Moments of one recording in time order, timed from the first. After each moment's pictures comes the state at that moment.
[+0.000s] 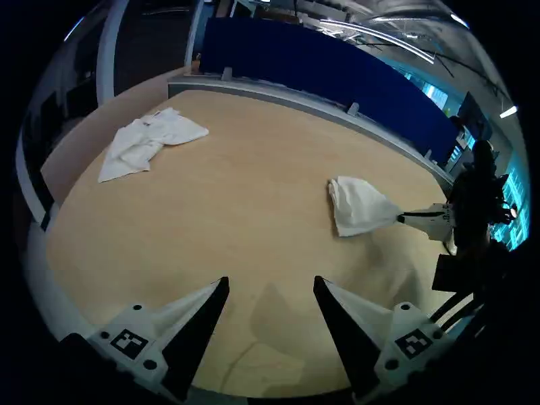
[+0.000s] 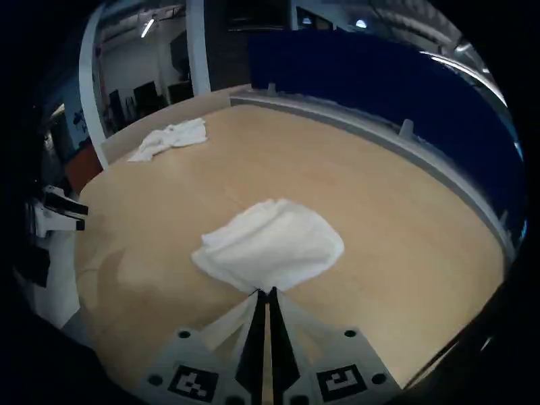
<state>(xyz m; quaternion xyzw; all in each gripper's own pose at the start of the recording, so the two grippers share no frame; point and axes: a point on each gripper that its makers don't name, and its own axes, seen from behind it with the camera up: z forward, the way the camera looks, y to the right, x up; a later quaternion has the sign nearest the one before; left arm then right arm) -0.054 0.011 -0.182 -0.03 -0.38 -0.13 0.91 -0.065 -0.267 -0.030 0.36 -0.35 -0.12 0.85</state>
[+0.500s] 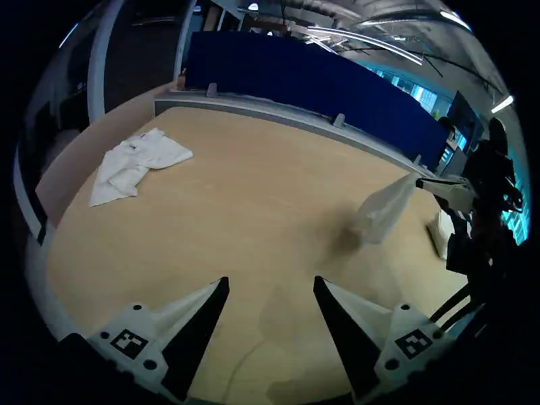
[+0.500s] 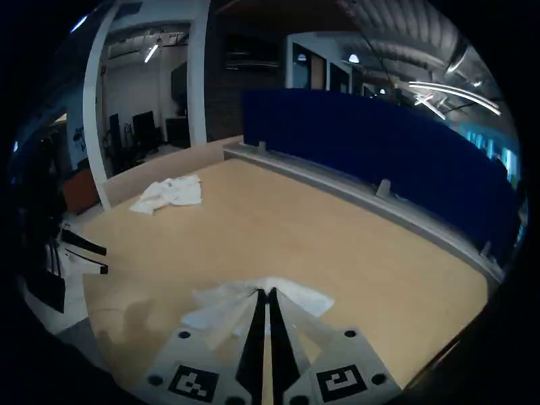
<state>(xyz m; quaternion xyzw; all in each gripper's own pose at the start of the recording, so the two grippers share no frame) -0.022 0.027 -0.159 -0.05 -0.36 -0.12 0.92 0.056 -0.261 0.005 0.35 -0.26 -0.11 0.89</state>
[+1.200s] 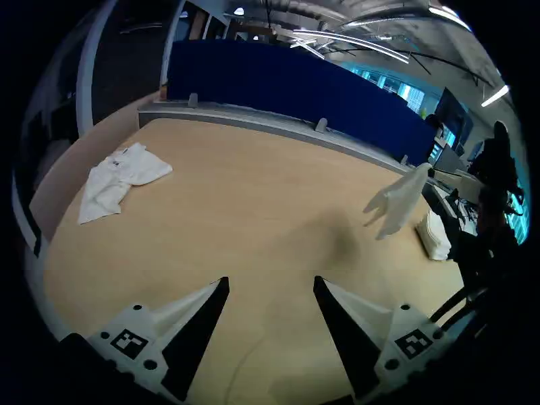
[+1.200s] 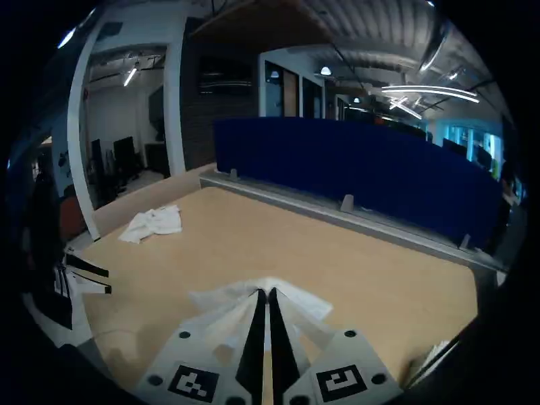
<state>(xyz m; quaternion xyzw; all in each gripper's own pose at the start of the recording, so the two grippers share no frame) 0.000 0.056 -0.143 -0.08 -0.34 -0.11 0.93 0.110 -0.197 0.014 0.30 -0.23 -0.06 0.93</state>
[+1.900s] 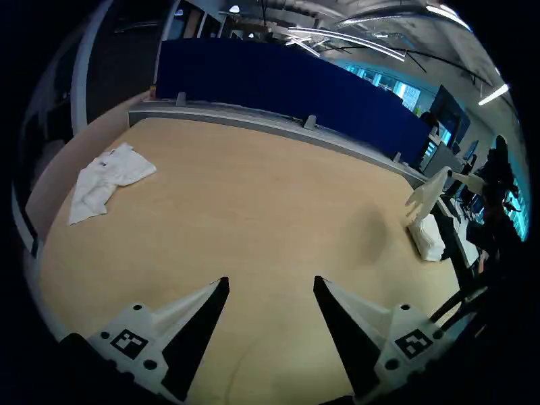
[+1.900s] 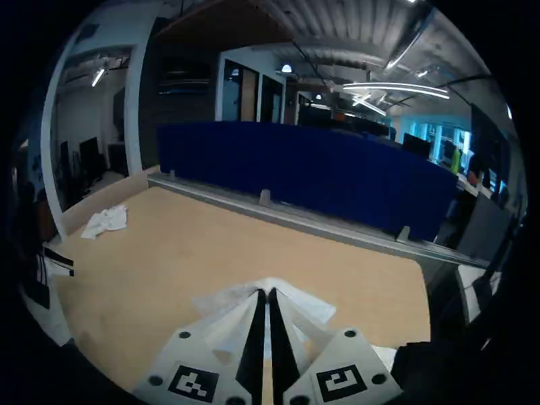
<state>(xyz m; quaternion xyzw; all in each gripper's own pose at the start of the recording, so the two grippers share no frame) 0.007 0.091 -0.138 -0.10 -0.35 -0.12 0.93 0.140 0.010 0.055 0.20 -0.23 -0.08 0.95</state>
